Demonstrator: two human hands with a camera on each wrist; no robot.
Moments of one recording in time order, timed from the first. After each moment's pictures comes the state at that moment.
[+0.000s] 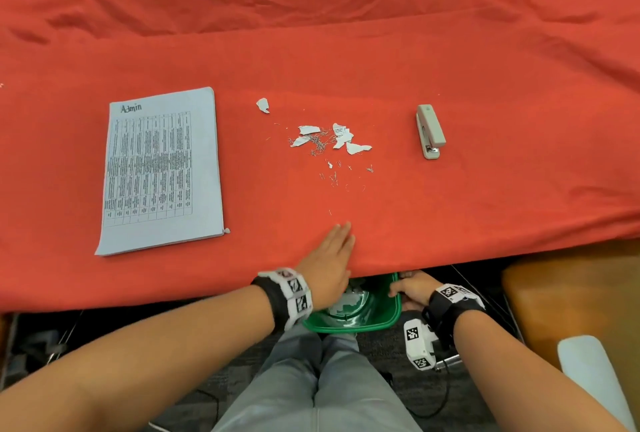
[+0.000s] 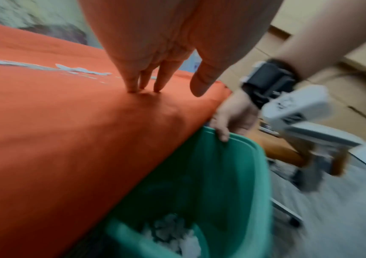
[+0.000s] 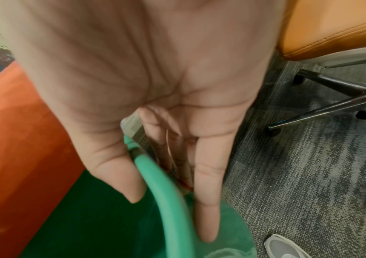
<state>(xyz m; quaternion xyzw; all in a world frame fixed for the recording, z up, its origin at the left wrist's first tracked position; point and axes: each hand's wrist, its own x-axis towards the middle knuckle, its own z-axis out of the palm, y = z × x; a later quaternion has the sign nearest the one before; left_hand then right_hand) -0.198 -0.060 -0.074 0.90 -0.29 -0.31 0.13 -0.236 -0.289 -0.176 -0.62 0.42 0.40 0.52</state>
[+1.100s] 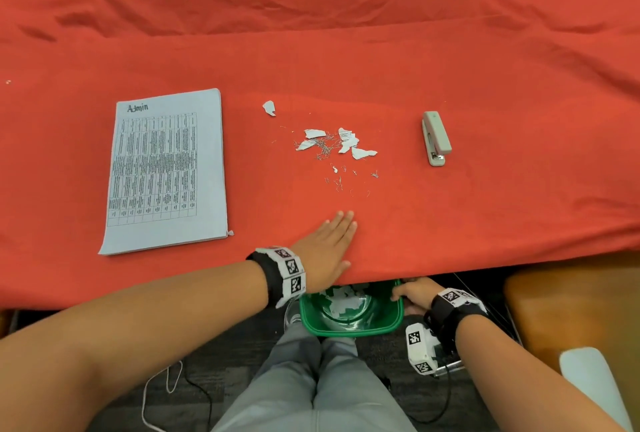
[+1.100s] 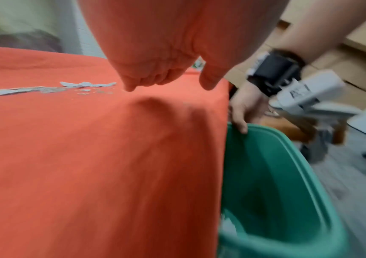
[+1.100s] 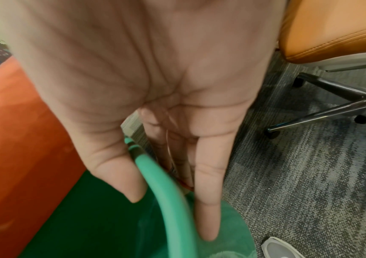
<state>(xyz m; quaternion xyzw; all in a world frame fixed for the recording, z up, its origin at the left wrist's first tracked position) -0.162 -0.048 -0.067 0.88 -0.36 -0.29 0.03 -0.230 -0.283 -0.160 -0.64 0.42 0.40 0.50</state>
